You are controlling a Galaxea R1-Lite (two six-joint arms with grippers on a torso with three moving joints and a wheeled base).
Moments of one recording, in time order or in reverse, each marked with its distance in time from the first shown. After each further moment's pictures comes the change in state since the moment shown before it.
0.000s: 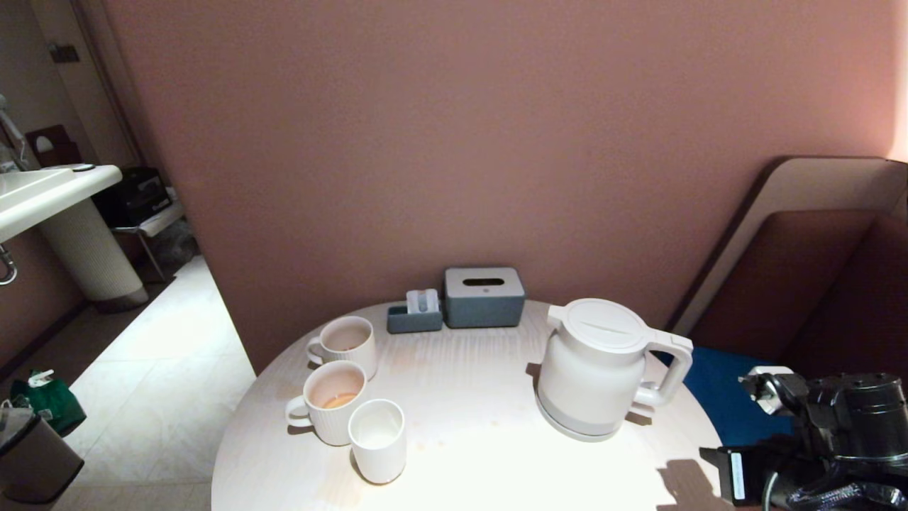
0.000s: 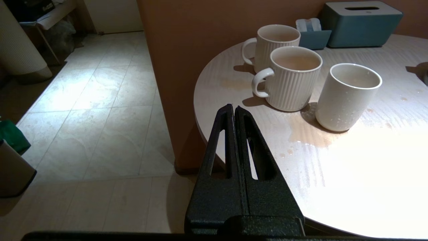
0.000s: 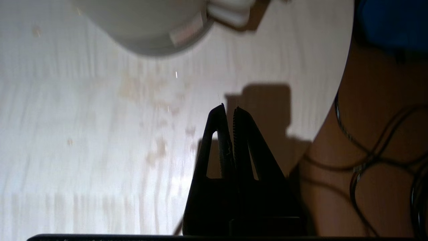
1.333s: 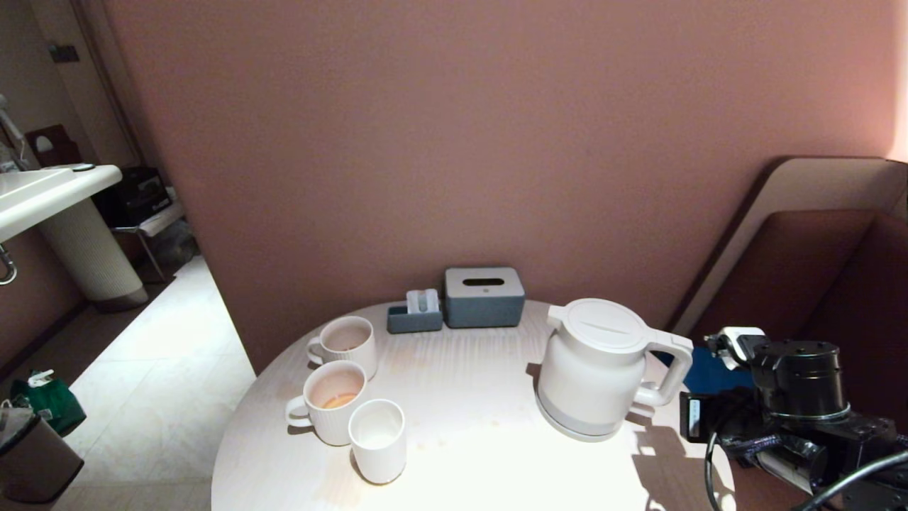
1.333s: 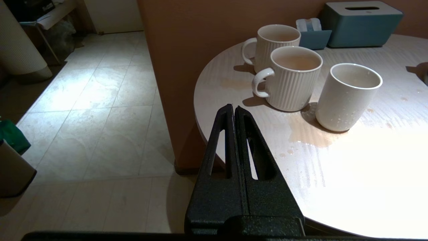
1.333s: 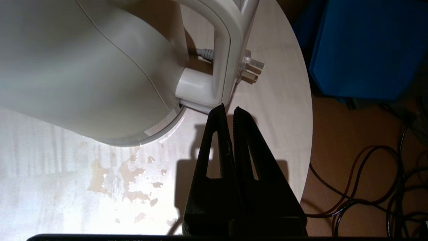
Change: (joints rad) left arm 0.001 0.000 0.000 0.000 -0.001 0.000; right arm 0.038 0.198 -0.098 -0.229 -0.211 -0.013
